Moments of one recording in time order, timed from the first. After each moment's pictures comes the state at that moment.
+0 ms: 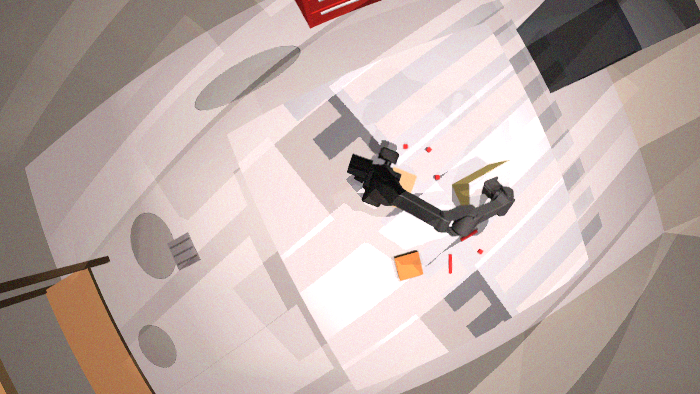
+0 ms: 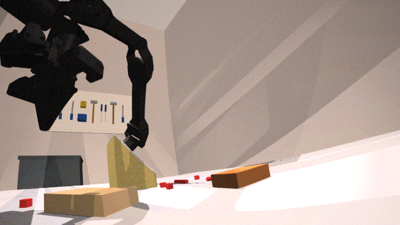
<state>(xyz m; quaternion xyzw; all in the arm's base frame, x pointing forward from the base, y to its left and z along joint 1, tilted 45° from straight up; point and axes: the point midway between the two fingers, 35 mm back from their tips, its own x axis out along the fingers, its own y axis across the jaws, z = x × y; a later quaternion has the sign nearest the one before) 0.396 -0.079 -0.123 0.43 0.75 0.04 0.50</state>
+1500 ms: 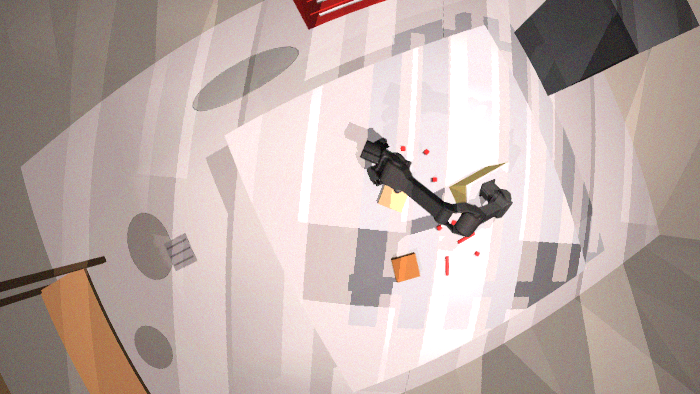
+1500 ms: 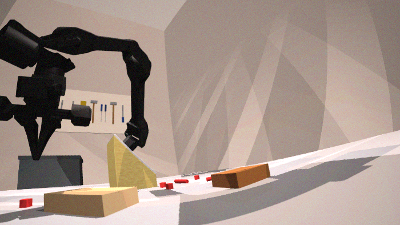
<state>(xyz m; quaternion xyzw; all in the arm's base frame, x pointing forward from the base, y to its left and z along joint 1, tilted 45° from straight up) 0.336 -0.083 -0.168 0.17 0.66 0.36 0.64</state>
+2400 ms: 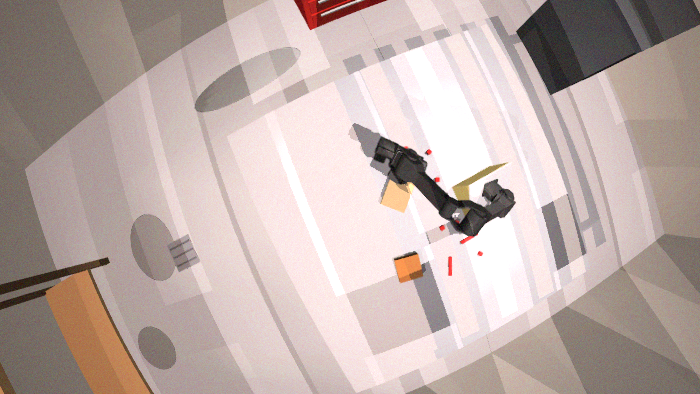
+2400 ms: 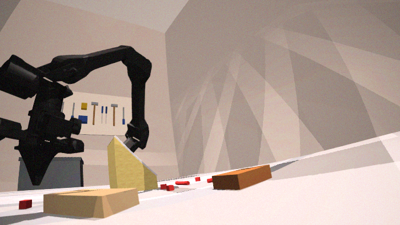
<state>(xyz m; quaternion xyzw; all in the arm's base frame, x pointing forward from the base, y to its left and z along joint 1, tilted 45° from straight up) 0.288 -0.067 -0.205 -0.06 0.50 0.55 0.66</state>
